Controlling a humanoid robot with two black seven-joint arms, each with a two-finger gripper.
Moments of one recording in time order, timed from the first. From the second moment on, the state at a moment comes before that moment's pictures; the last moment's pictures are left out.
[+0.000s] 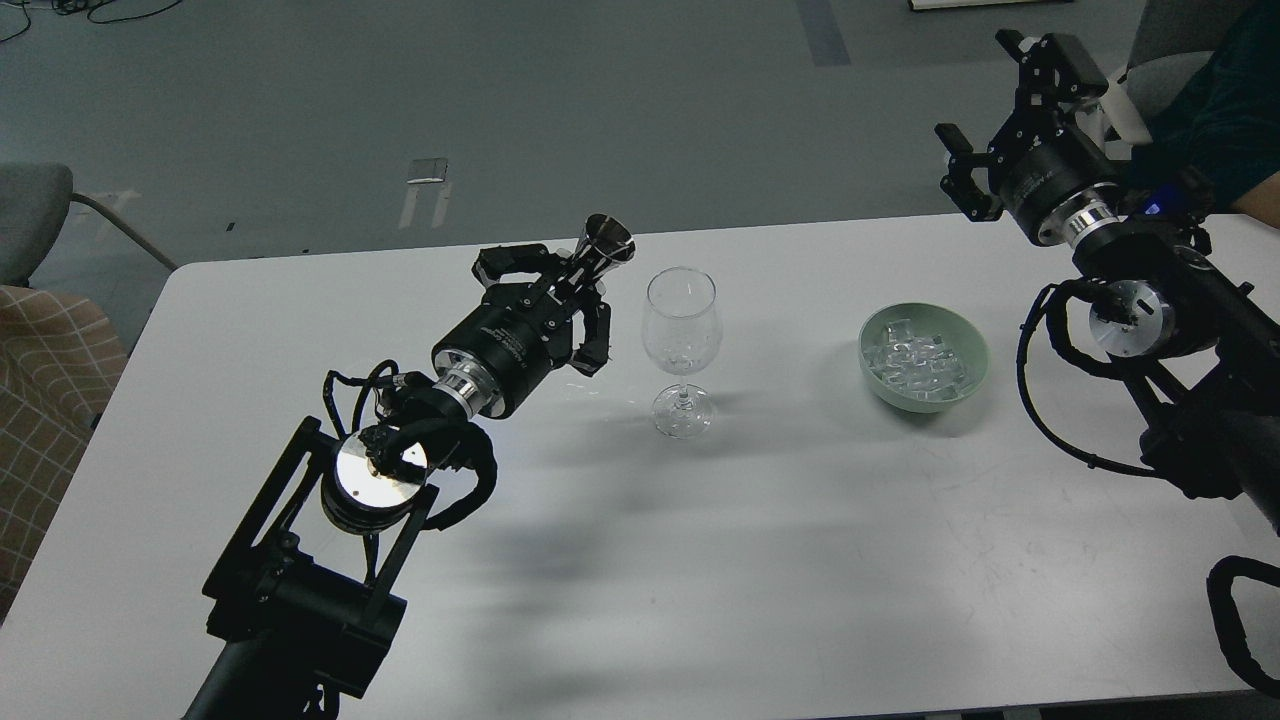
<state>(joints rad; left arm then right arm) -0.30 -0.04 -1.25 -1.49 0.25 0.16 0.26 0.71 -0.29 1.08 0.83 -0.53 0.19 0.18</state>
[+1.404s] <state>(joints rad) -0.37 -0.04 -1.20 -1.44 0.48 0.18 0.26 0.70 -0.29 1.08 0.83 -0.53 0.19 0.18</state>
